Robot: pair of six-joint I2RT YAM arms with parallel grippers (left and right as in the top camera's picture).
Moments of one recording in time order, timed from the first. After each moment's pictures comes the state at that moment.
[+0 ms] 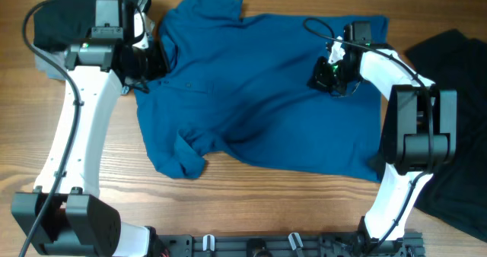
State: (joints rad) left arm -0.06 1.63 1.52 -0.99 0.16 -0.31; right arm 0.02 2.14 1.41 -0.64 -0.47 0.35
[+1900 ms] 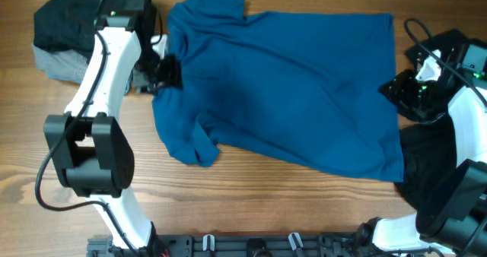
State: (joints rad) left arm -0.05 1.99 1.69 -1.31 0.15 -0.20; right arm -0.39 1.64 1.20 -0.84 -0.50 0.18
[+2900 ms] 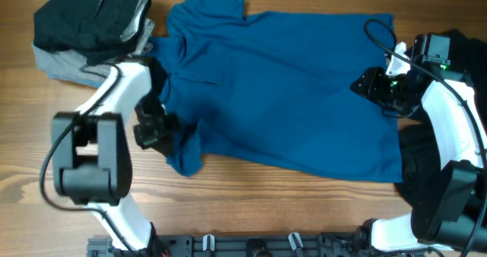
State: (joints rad) left arm -0.06 1.92 1.33 -1.46 0.12 -0.40; right arm -0.22 1.64 1.20 -0.83 -0.43 0.17
